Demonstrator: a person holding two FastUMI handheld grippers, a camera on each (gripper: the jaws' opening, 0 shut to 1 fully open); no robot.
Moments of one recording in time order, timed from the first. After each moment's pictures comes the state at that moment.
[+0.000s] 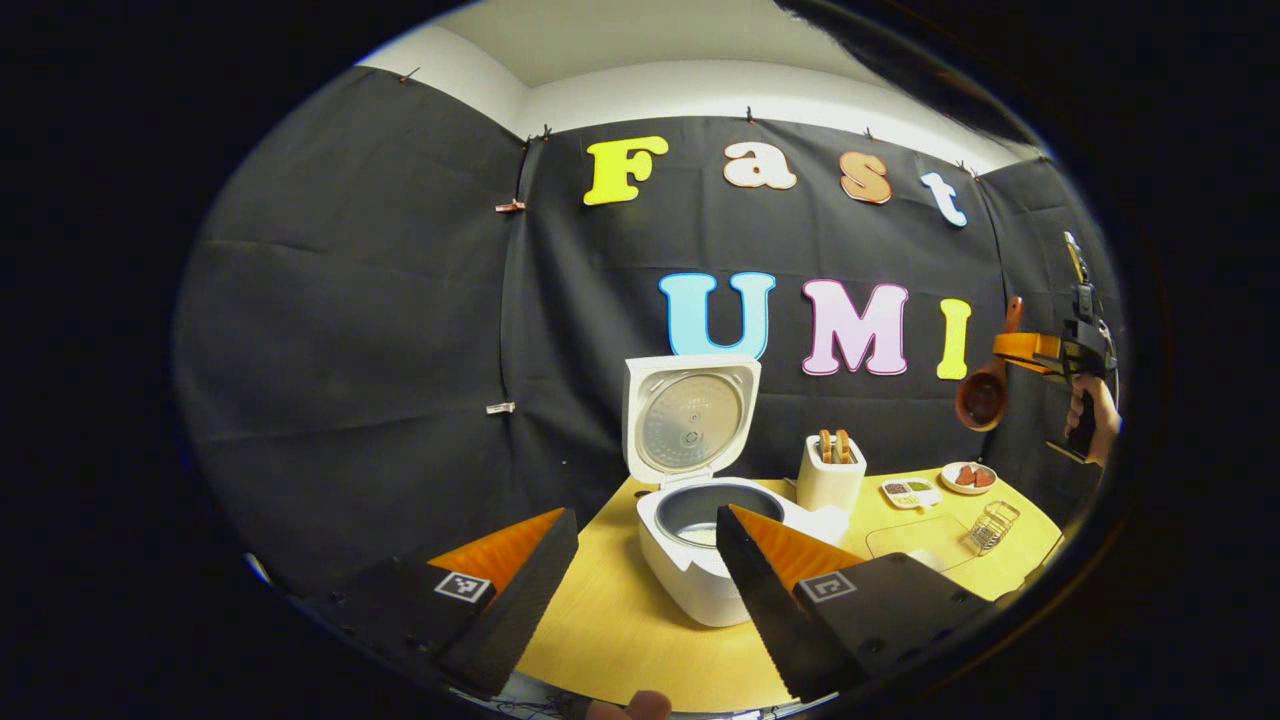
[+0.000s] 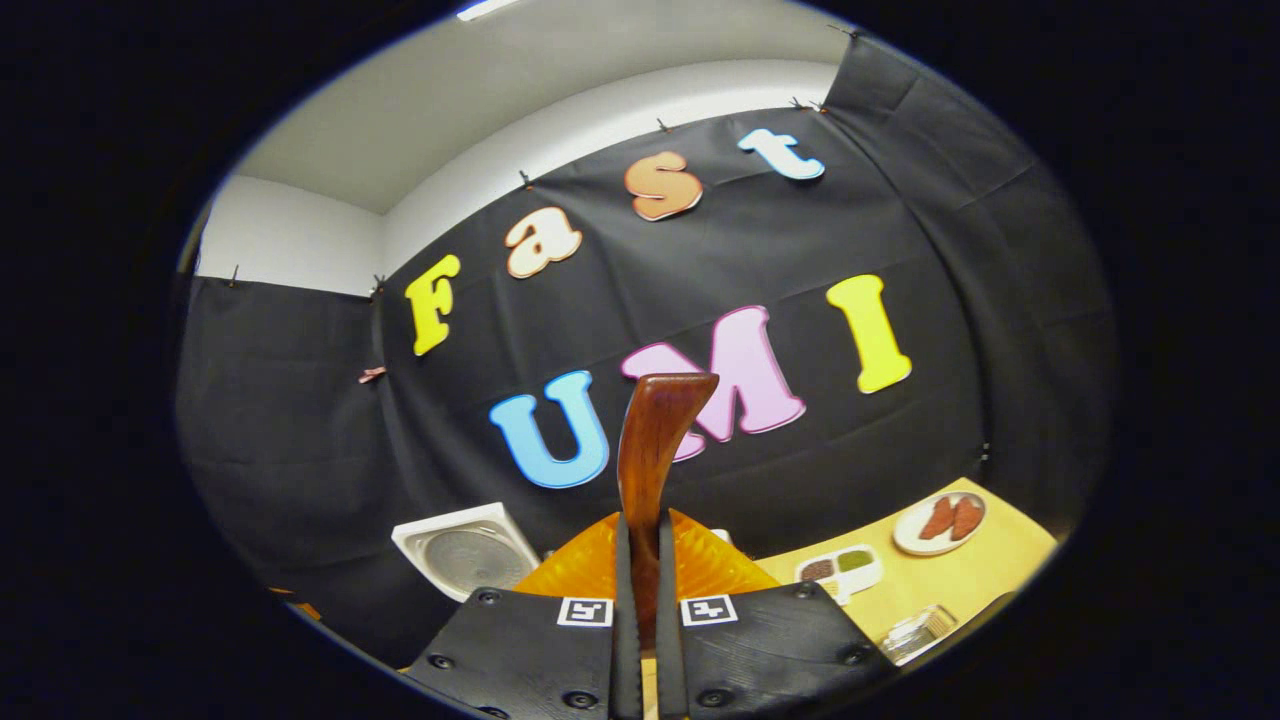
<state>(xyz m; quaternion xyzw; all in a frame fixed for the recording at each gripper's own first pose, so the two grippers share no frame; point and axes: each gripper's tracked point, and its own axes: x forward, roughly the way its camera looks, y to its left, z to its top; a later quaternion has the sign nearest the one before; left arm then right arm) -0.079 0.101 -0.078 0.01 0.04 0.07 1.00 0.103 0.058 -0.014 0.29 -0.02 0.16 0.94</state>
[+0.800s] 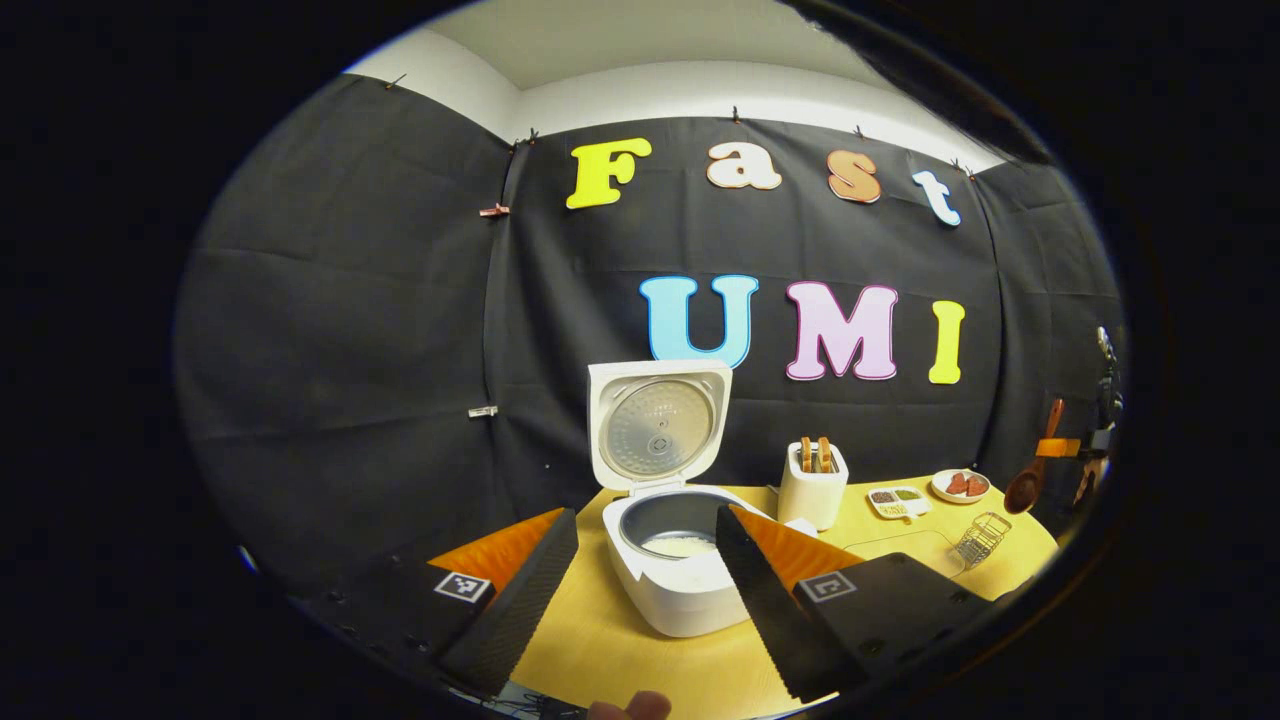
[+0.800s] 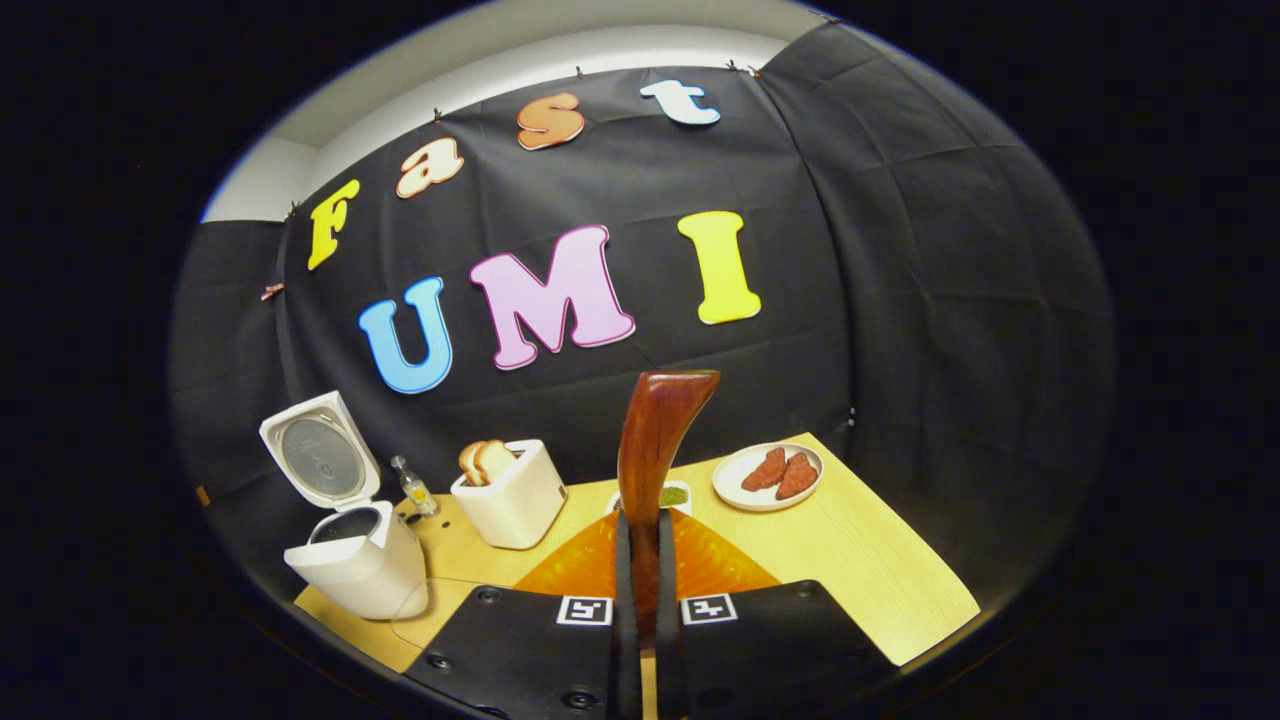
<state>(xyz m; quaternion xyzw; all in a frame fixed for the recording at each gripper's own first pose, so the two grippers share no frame) -0.059 0.054 -0.073 0.01 0.03 0.07 1.00 0.108 -0.077 -0.214 0.21 0.12 0.08 0.97</state>
